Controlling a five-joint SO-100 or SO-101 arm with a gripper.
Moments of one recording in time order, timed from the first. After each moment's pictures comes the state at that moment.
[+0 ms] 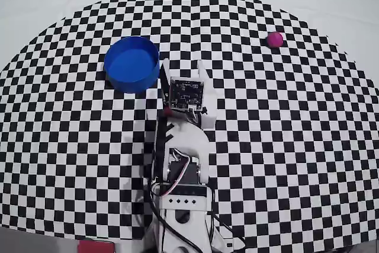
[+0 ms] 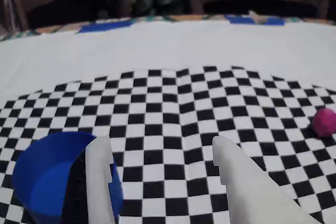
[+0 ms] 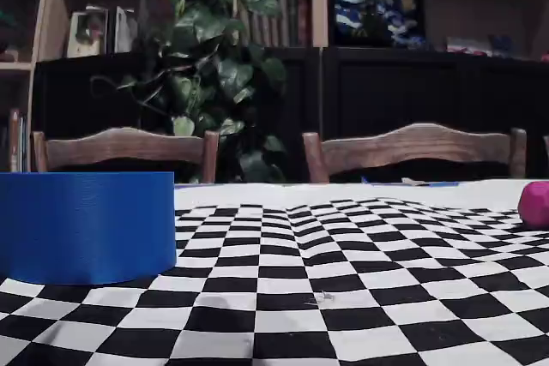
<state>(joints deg) 4.7 181.6 177.9 10.8 -92.4</state>
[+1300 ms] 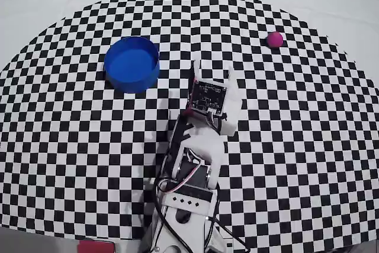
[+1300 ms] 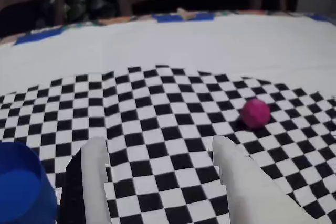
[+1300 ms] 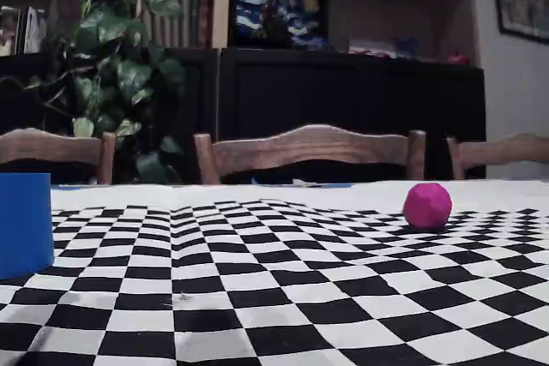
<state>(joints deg) 17.1 181.6 177.9 10.8 -93.5</state>
